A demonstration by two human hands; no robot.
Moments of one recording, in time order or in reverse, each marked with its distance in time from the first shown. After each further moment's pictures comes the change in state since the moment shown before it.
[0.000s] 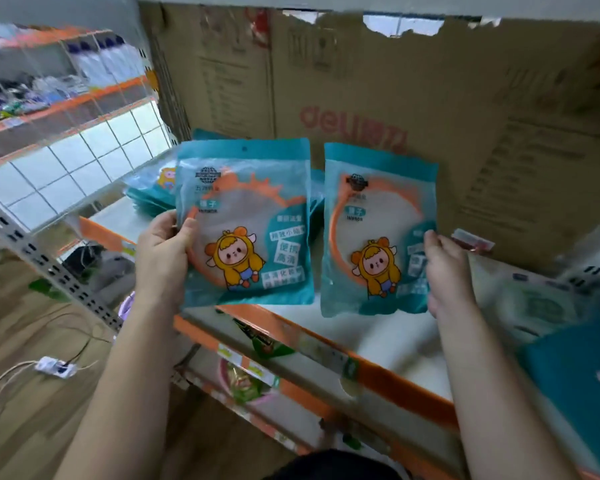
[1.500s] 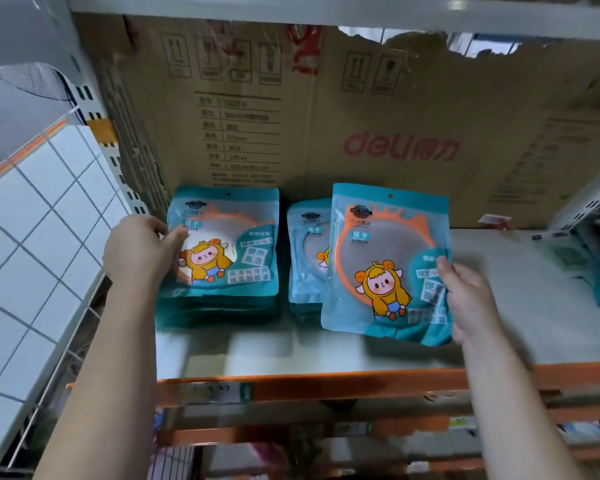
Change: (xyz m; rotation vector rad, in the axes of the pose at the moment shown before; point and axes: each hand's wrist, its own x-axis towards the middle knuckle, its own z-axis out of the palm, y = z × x) left_hand 0.349 -0.057 -0.060 0.976 -0.311 0.304; right_hand -0.065 0.005 0.208 0.068 0.450 0.061
